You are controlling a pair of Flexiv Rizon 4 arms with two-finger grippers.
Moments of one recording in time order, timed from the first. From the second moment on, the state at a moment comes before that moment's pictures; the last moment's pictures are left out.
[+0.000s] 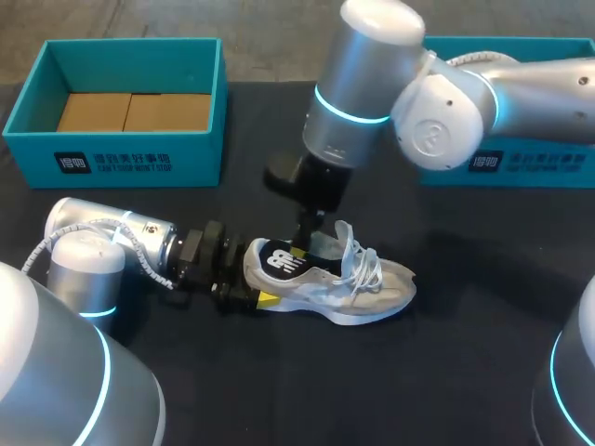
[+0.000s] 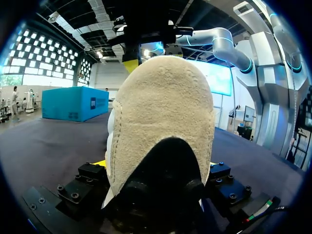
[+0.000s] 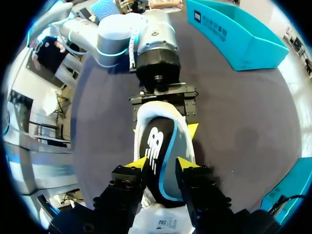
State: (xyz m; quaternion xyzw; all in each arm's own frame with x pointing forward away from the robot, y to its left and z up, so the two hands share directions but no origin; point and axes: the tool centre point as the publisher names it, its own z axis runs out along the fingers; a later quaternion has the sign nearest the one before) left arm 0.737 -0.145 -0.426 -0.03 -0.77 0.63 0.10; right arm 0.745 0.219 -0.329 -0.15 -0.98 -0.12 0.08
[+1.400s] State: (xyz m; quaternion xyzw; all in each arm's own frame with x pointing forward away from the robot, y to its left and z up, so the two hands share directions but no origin) left arm 0.737 -0.145 -0.425 -0.03 -0.77 0.63 0.10; right arm 0.736 0.218 -0.332 -0.12 -0.98 -0.16 0.07
